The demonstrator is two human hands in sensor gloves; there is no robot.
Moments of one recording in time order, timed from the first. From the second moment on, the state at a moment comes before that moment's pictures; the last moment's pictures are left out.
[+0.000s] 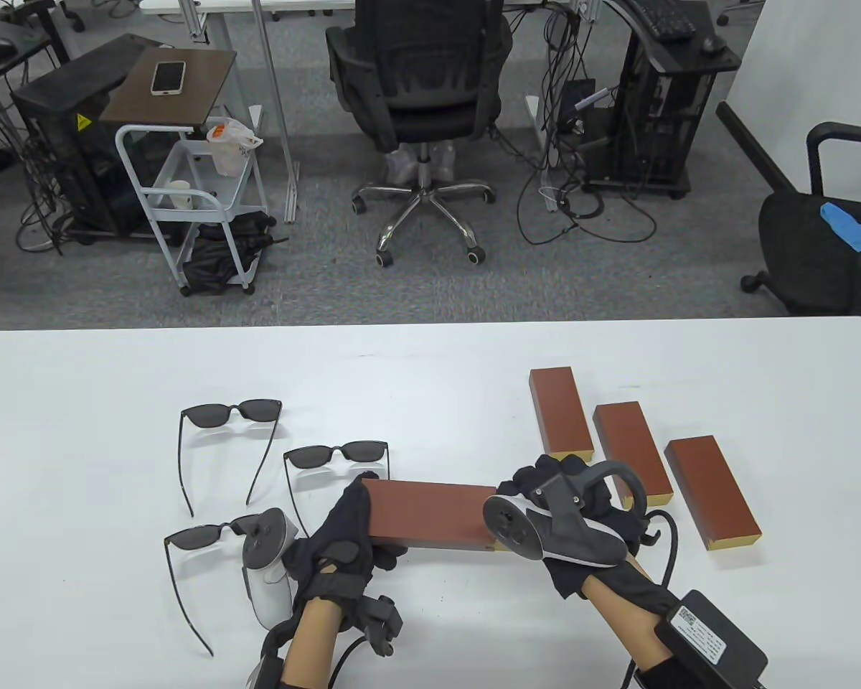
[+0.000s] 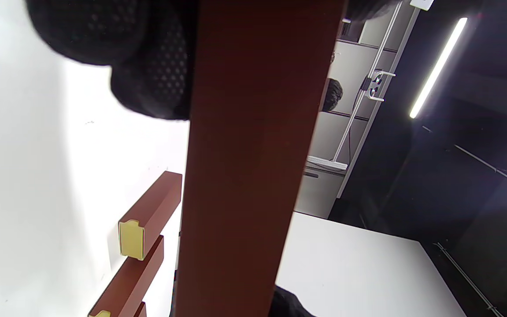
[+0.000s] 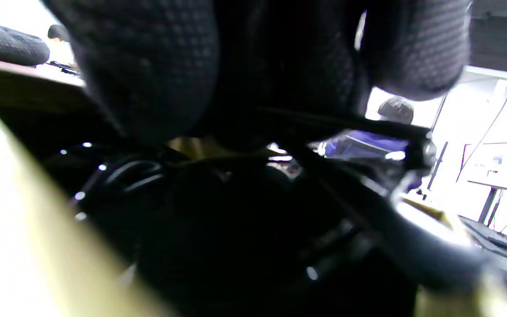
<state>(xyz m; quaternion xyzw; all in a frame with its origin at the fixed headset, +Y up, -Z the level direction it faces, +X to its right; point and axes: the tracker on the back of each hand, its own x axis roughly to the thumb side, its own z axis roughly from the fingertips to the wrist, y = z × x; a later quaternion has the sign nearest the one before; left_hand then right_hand) -0.163 -0.737 -0.295 -0.12 0.01 0.76 0.63 0.091 -0.589 -0.293 -0.23 0.14 -0.96 0.11</state>
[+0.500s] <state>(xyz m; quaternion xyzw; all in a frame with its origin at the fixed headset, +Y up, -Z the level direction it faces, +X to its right) -0.168 -0.742 -0.296 -0.11 0.03 0.76 0.64 0.145 -0.586 -0.308 -0.11 0.17 -0.97 -0.11</state>
